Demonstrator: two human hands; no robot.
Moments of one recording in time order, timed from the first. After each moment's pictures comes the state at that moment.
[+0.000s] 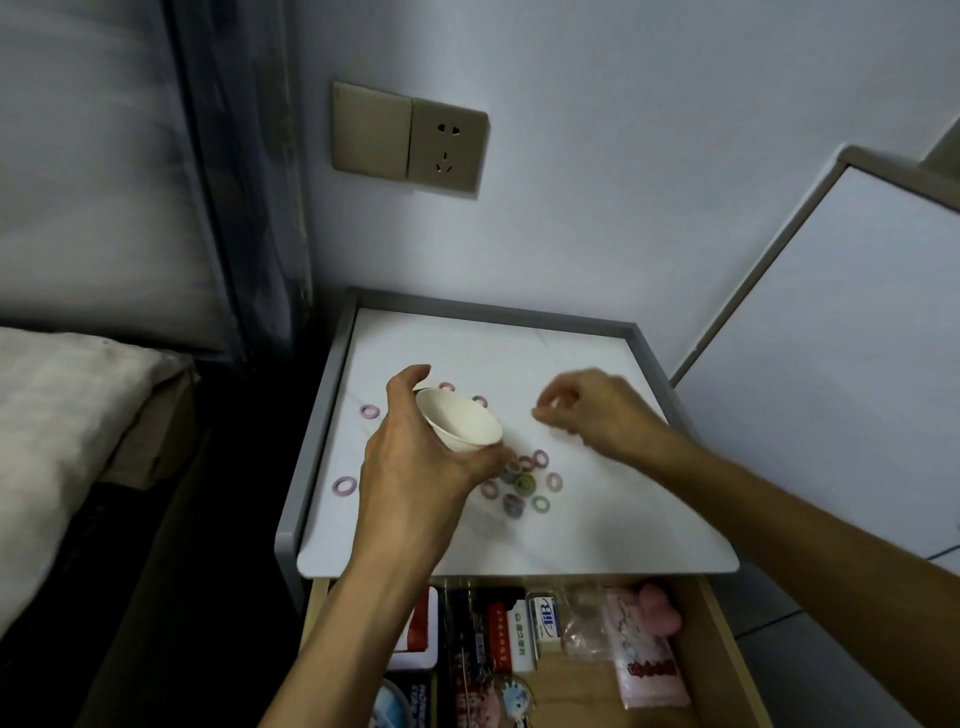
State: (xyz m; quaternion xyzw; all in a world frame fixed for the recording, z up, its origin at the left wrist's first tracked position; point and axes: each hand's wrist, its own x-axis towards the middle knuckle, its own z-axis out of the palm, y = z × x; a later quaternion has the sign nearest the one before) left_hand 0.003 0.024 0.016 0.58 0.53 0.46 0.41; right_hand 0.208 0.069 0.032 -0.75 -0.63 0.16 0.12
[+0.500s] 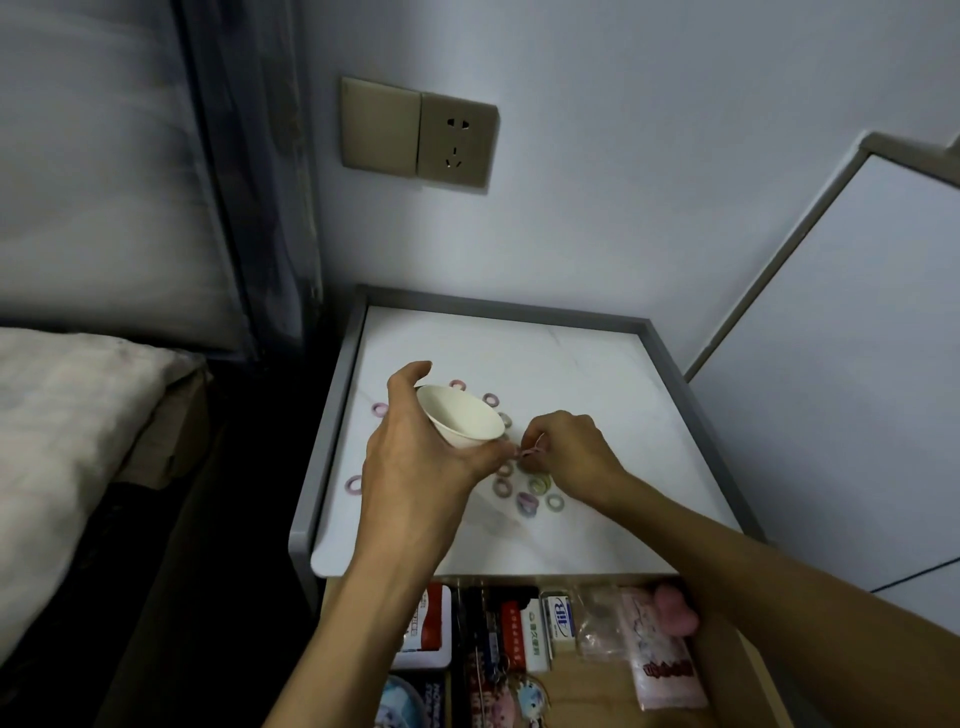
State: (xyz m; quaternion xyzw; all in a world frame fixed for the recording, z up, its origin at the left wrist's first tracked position) left_hand -0.004 0.026 0.019 0.58 0.54 0.45 0.41; right_hand 0.192 0.076 -0.042 -0.75 -0.62 0.20 0.12
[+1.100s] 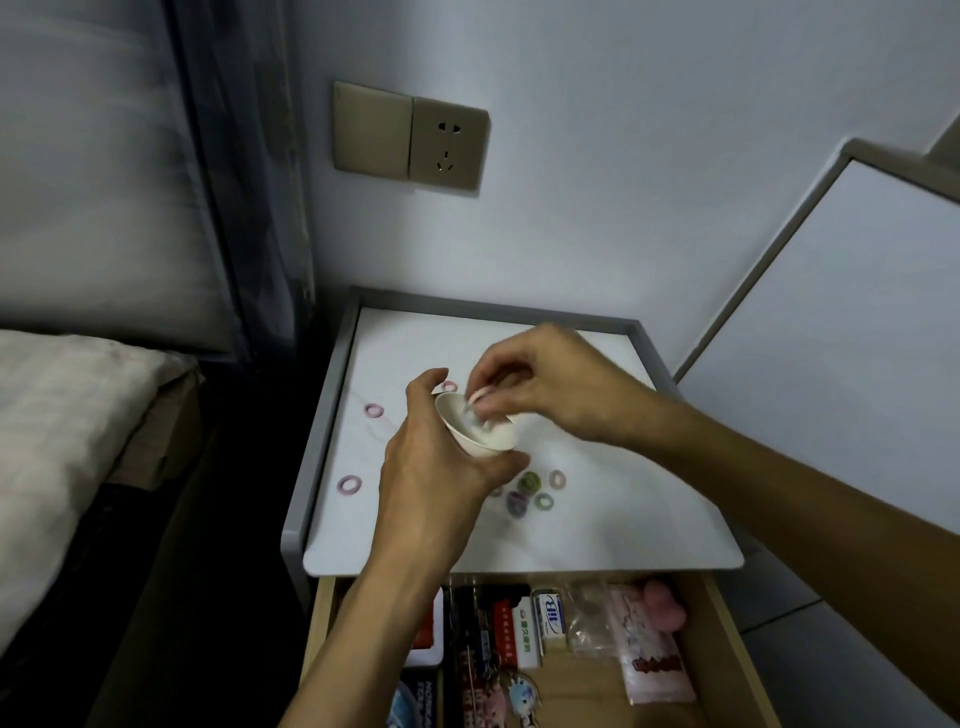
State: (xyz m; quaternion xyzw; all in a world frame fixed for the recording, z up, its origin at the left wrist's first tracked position) left_hand 0.008 0.021 0.019 0.60 0.53 0.43 0.43; right_hand 0.153 0.061 0.082 -0.56 -0.74 0.31 0.20
